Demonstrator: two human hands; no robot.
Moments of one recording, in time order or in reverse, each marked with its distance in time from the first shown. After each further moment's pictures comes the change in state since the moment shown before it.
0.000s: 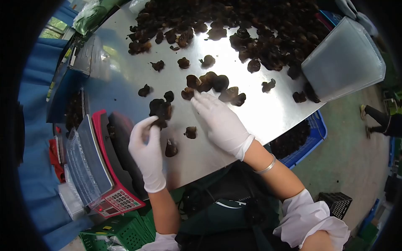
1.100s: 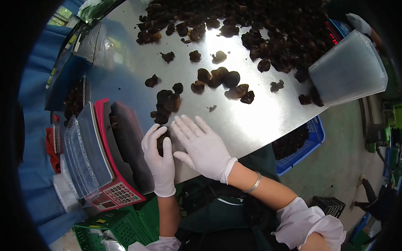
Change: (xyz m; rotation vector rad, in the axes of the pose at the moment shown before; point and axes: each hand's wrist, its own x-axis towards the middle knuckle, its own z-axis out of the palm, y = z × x) left_hand -0.048 -0.030 -0.018 0.230 -0.074 0.096; right_hand -0.019 -0.074 0.021 -0.077 -0.358 -0.075
